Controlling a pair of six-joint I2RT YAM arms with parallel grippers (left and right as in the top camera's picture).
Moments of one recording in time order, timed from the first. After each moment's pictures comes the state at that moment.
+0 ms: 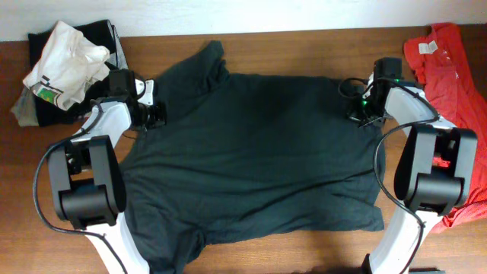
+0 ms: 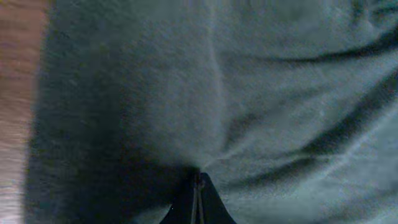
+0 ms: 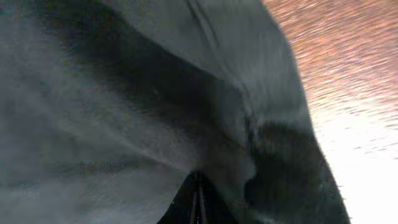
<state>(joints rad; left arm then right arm) 0.10 2.13 1.42 -0.48 0.28 -0.02 -0.16 2.13 1.48 -0.66 -0.11 0.25</state>
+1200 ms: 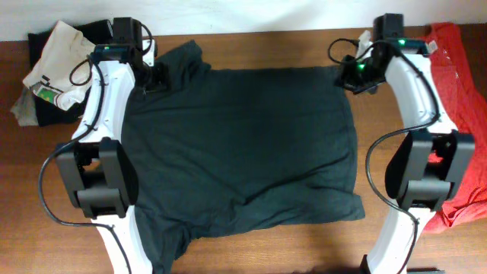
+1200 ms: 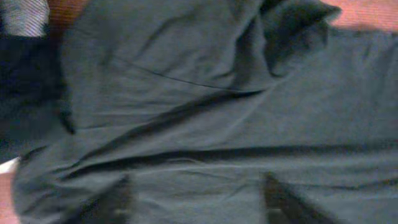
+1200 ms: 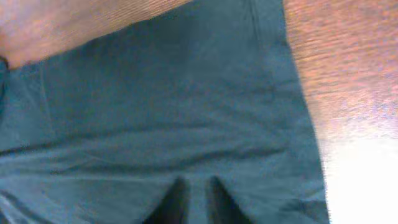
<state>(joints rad) 0.00 2.20 1.99 -0.98 0.08 -0.06 -0.07 2.15 1.91 -0.99 -0.32 0.23</state>
